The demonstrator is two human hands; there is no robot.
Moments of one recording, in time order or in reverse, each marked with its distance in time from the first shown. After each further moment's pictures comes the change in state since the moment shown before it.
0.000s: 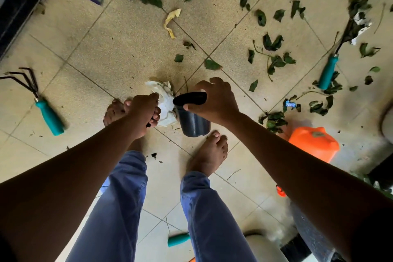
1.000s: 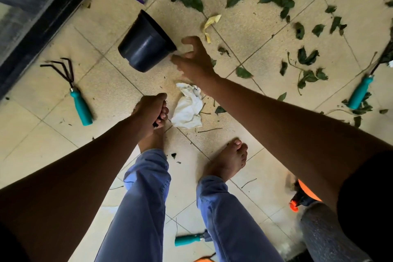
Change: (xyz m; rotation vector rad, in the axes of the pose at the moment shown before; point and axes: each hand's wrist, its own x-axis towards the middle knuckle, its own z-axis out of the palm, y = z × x) left_hand 0.012 0.001 -0.063 -0.109 0.074 0.019; right_hand 0.100 -0.132 0.026 0.737 -0.066 0.031
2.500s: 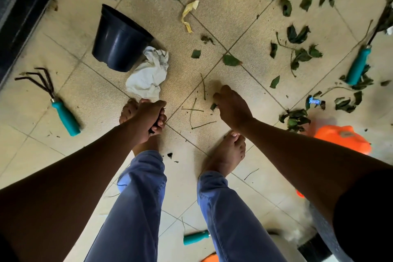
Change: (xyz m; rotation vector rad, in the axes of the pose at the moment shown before) left_hand 0.005 -0.016 0.023 0.133 -0.117 -0.101; right_hand -0.071 0.169 -0.084 -1.030 -0.005 -0.256
